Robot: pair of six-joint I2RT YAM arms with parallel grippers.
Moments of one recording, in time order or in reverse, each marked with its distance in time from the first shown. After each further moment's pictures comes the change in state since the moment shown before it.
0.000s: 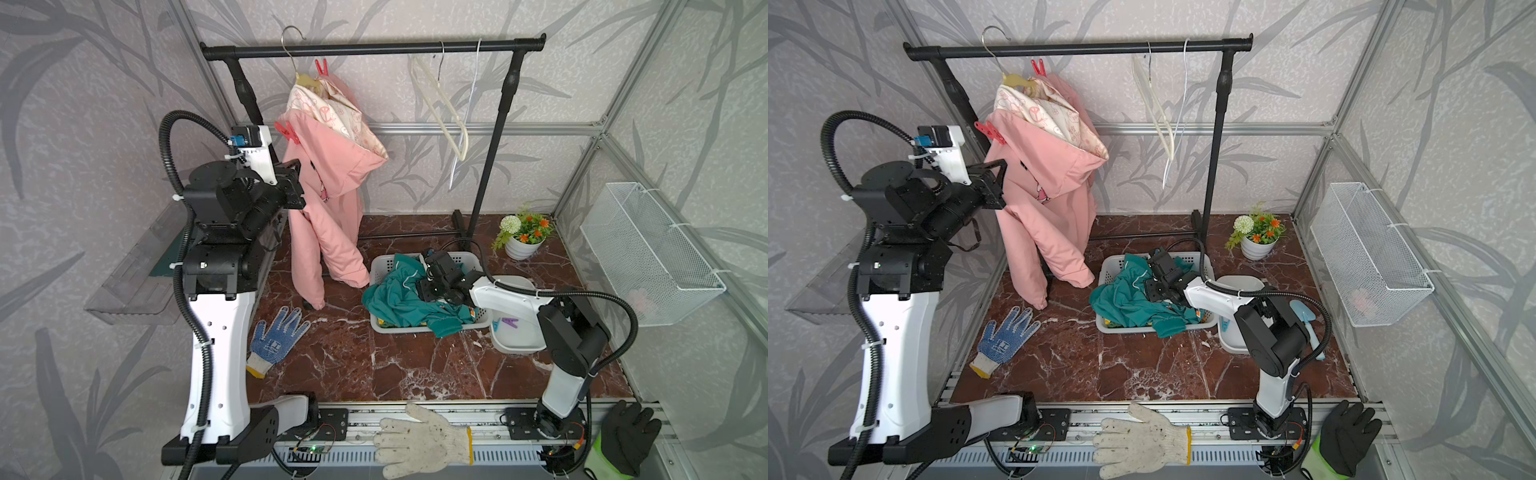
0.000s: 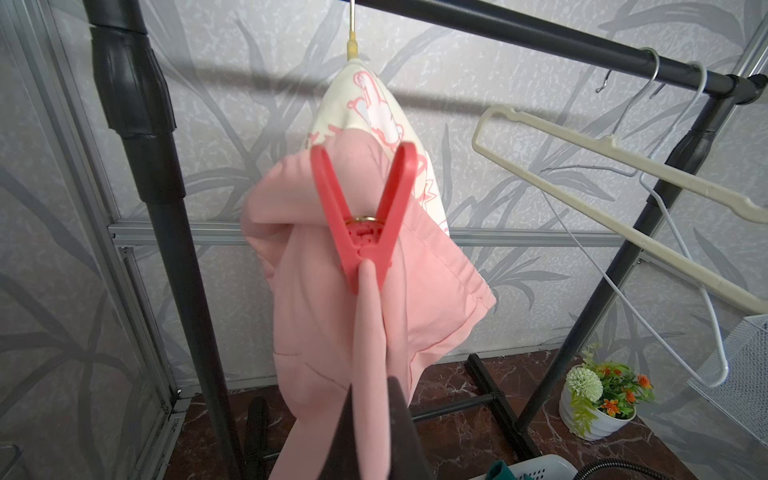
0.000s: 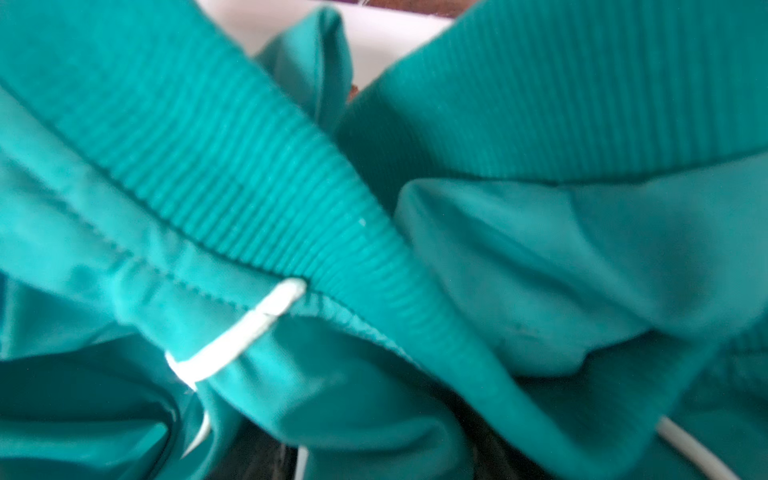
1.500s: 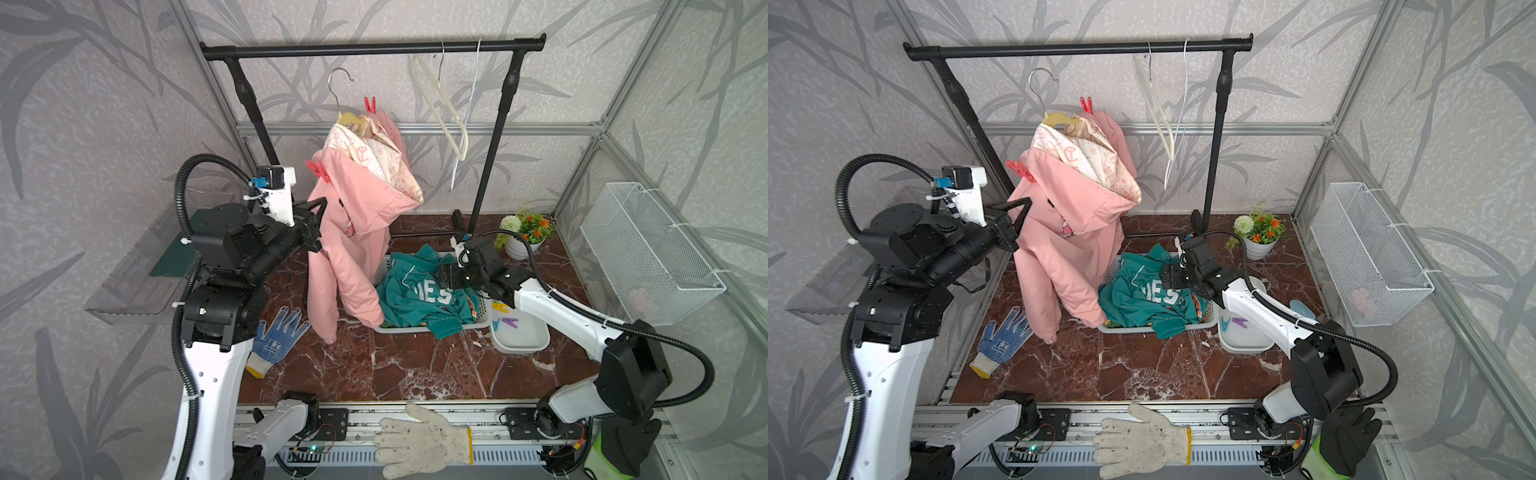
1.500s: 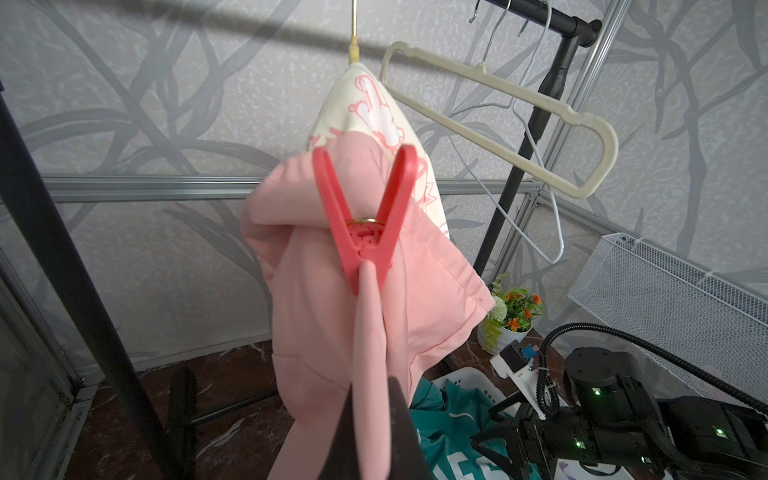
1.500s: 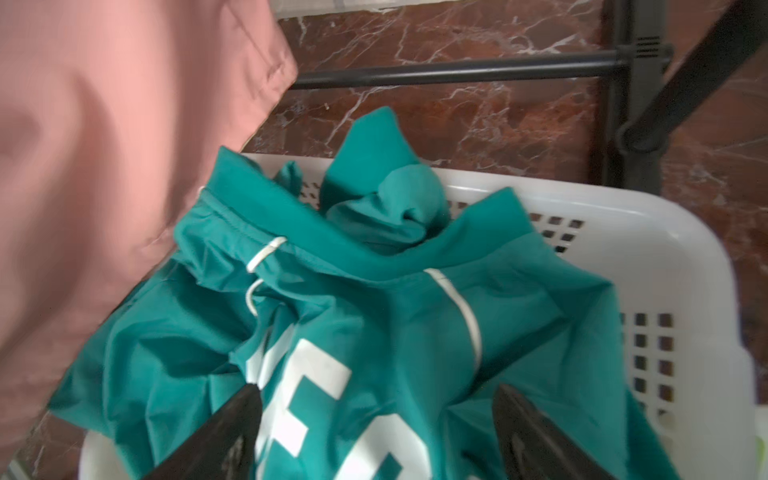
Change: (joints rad) left arm -0.132 -0.211 -0.232 -0.030 0.098 -0.021; right arm -0.189 -0.342 -0.113 -0.078 -0.138 0.031
